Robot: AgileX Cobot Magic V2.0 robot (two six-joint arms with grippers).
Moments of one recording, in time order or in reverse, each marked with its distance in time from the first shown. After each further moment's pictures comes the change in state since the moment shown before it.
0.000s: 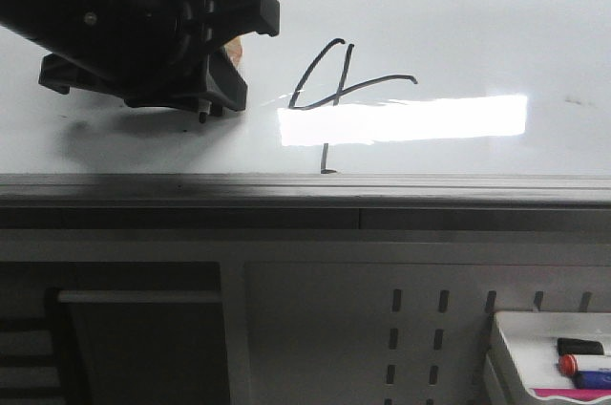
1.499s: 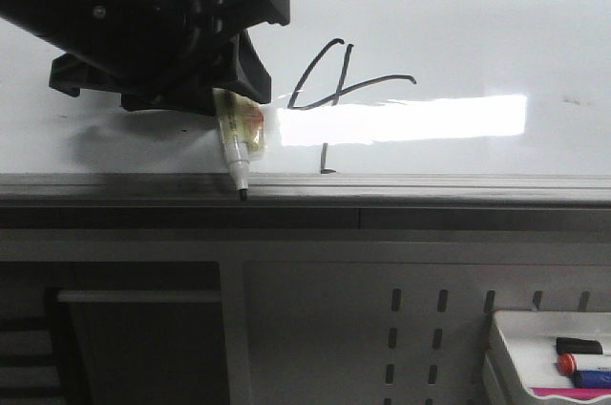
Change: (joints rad) left arm -0.008 0.002 -0.007 -0.037 0.015 0.000; right arm 0.000 0.000 0.000 0.000 0.000 0.001
